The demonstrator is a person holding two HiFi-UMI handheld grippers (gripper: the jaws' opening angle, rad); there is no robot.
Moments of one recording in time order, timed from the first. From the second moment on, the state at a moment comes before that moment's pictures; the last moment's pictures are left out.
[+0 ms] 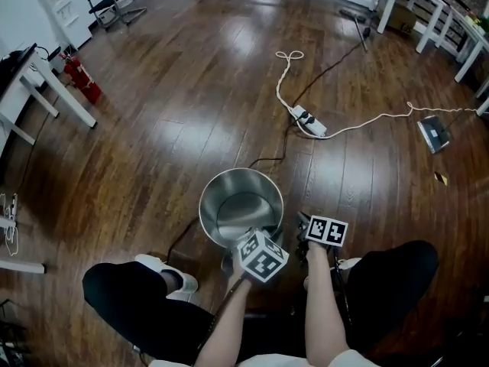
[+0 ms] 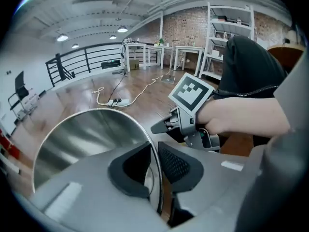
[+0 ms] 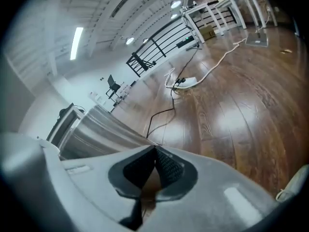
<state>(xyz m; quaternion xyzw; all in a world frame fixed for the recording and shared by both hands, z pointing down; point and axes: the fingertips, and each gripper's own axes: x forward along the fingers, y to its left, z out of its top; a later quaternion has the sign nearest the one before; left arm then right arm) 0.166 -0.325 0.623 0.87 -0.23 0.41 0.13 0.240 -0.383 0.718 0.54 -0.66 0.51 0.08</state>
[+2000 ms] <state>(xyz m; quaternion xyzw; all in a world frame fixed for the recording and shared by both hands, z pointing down) -0.096 0.164 0.389 0.89 -0.45 0.01 -0.03 0.024 0.200 0.382 0.62 -0.78 -0.05 0.04</state>
